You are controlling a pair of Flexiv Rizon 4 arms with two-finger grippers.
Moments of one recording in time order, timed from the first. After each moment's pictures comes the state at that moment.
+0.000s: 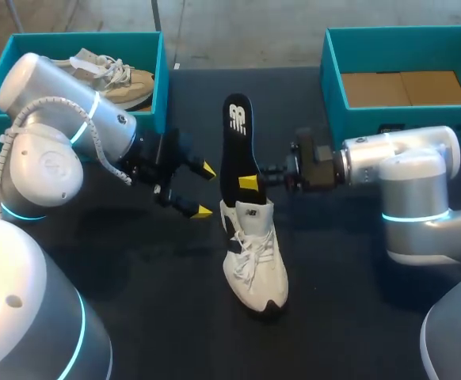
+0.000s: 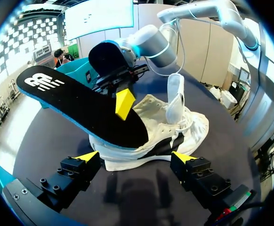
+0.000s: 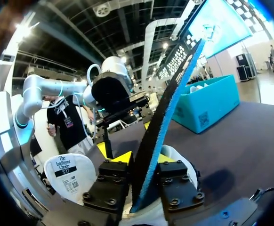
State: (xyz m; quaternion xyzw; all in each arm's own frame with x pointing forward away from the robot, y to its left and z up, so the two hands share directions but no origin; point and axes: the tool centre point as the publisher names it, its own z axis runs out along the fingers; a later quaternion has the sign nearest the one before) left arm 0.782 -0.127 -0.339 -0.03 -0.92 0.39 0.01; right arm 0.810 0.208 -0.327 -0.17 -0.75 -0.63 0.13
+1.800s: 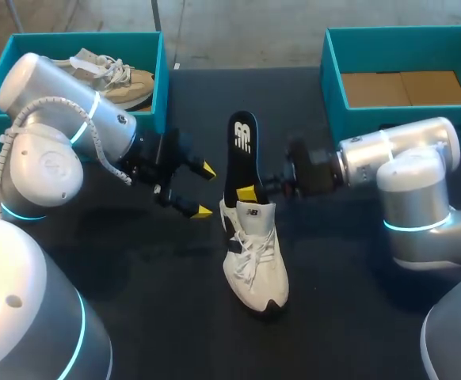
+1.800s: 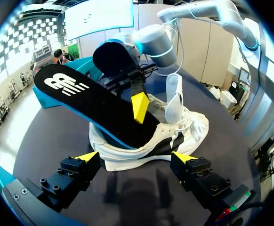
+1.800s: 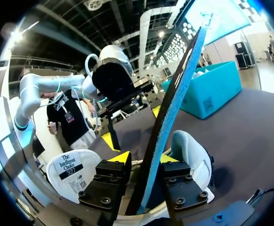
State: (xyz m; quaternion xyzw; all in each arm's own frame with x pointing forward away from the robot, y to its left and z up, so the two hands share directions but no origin) left arm 0.782 -0.127 -0.339 -0.03 -0.92 0.39 0.01; right arm 0.789 0.212 -0.334 -0.18 -0.77 -0.59 0.15
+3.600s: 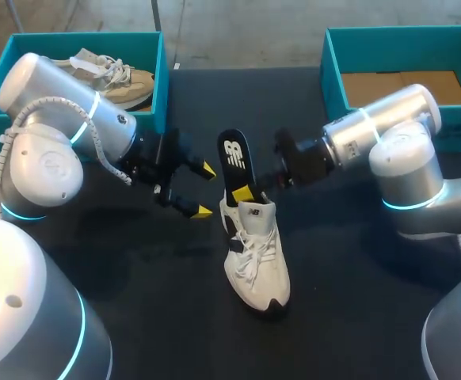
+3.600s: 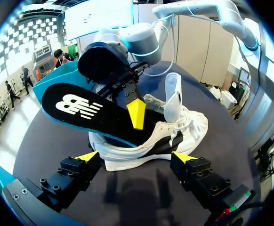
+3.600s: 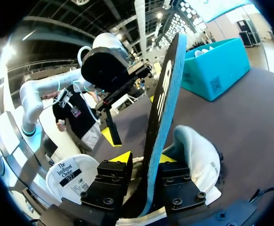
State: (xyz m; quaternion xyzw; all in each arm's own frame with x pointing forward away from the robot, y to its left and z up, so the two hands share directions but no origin) left arm 0.782 -0.127 -0.339 -0.03 -0.92 0.39 0.01; right arm 0.788 0.217 -0.341 -0.17 -0.80 -0.52 0.23
